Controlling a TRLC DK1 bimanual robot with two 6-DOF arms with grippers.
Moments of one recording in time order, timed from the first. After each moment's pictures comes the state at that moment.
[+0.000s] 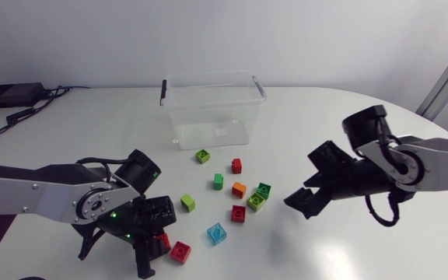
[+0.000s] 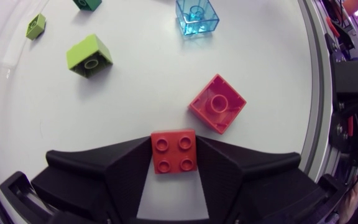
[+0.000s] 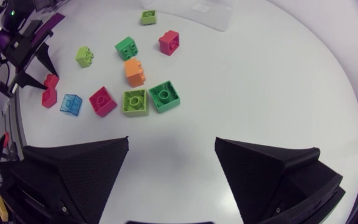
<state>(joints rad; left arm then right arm) -0.56 1.59 0.65 -0.44 0.20 0.66 0.23 1.44 0.68 -0.32 -0.30 -0.37</state>
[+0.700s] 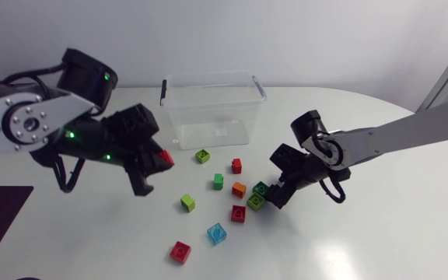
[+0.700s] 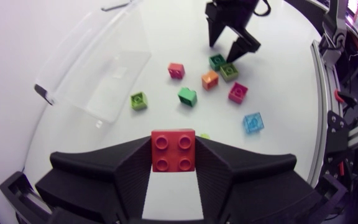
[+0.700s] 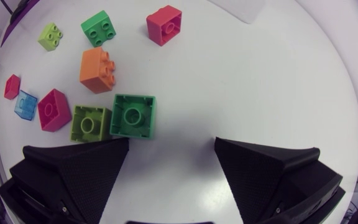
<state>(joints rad) -0.40 1.39 0.97 -0.51 0.25 0.68 0.31 1.87 0.91 -0.22 -0.20 -0.48</state>
